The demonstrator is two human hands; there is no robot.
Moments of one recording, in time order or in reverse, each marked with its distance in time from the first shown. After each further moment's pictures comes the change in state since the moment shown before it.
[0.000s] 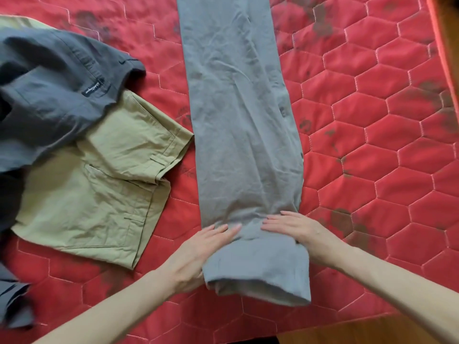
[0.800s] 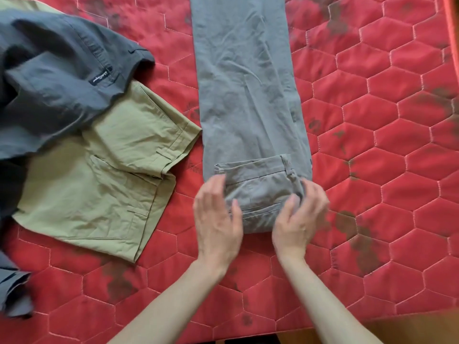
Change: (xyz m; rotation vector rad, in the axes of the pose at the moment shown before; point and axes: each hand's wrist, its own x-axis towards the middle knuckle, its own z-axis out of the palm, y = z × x) left_hand 0.060 0.056 0.005 0.154 0.973 -0.256; right_hand 0.084 -0.063 0.029 -0.035 1.144 0.810
